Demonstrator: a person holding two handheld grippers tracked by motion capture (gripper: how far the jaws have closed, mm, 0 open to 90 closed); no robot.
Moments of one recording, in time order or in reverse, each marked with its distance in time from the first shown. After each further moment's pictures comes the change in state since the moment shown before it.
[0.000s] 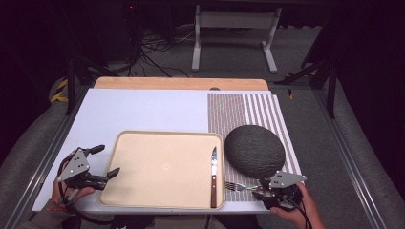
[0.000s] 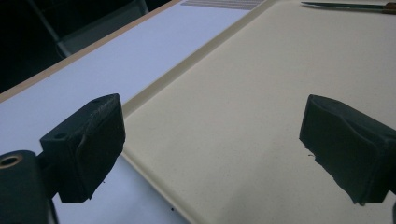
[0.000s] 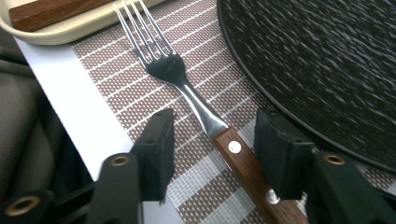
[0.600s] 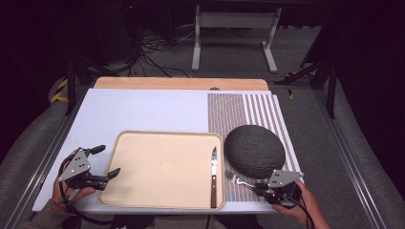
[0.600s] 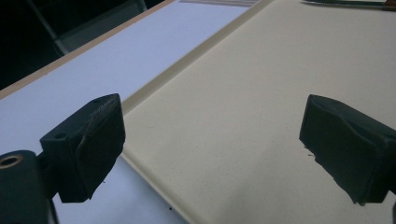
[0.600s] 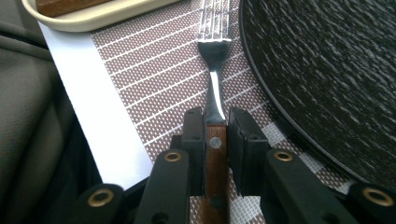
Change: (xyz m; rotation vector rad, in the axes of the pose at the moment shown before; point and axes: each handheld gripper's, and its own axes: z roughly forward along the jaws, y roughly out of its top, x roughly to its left) left arm -0.001 0.000 0.001 0.005 -0.005 -0.004; right arm -0.006 0.006 0.001 0.021 0.071 -0.094
